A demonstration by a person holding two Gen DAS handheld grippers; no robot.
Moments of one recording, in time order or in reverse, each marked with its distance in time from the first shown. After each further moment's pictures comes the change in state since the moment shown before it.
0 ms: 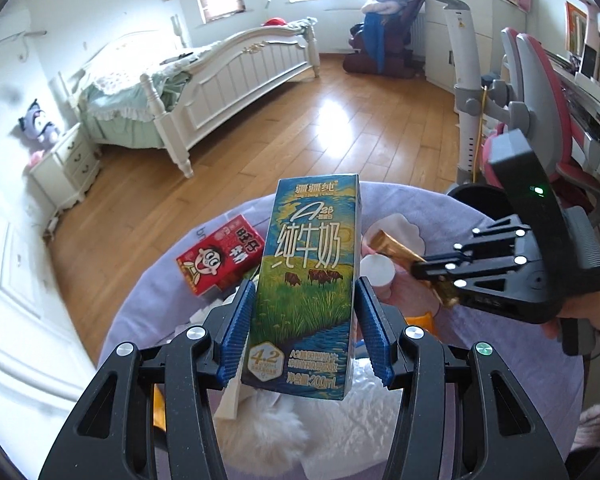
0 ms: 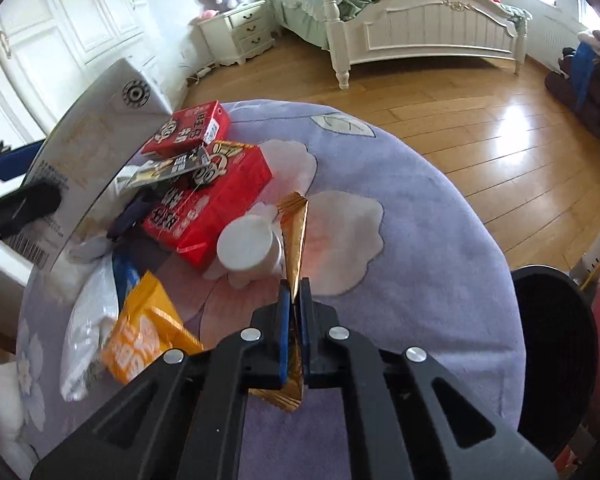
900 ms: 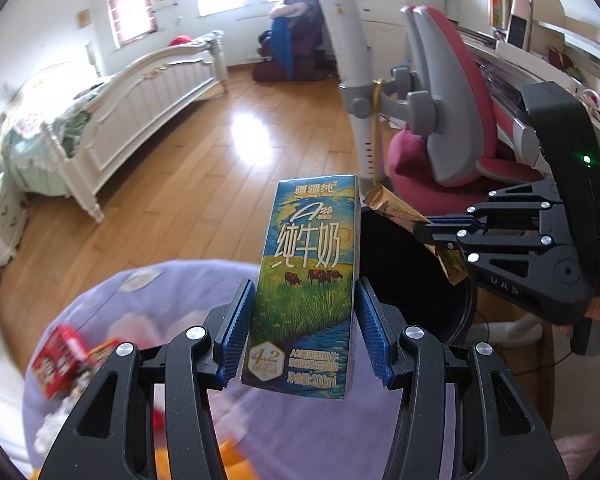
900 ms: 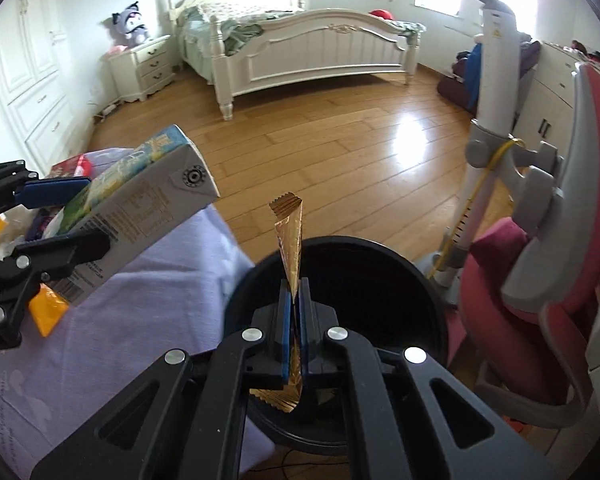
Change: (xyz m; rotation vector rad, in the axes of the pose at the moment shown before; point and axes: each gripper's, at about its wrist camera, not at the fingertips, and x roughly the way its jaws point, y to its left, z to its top) left arm 0.058 -0.182 0.073 0.169 -0.026 -0.254; right arm -0.107 -0.120 -0.048 0.131 -0.122 -0.394
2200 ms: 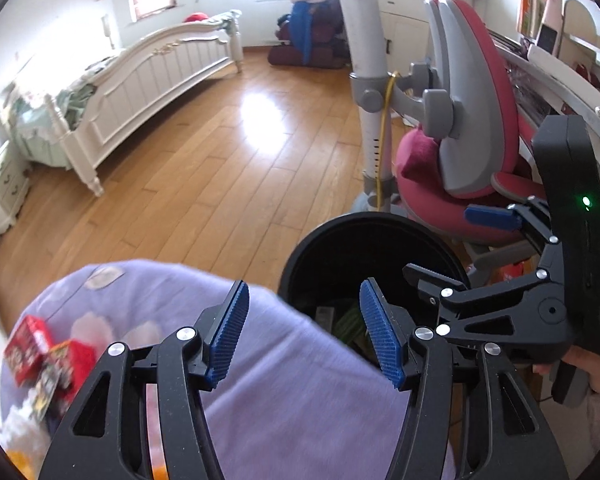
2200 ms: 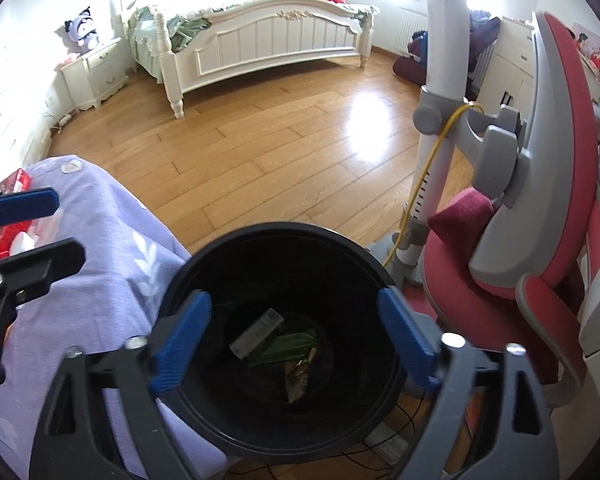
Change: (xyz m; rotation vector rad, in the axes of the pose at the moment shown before) left arm 0.034 -0.016 0.022 -0.106 0.048 0.036; right arm 0.011 -0.032 -0.008 0.068 0.015 -0.107
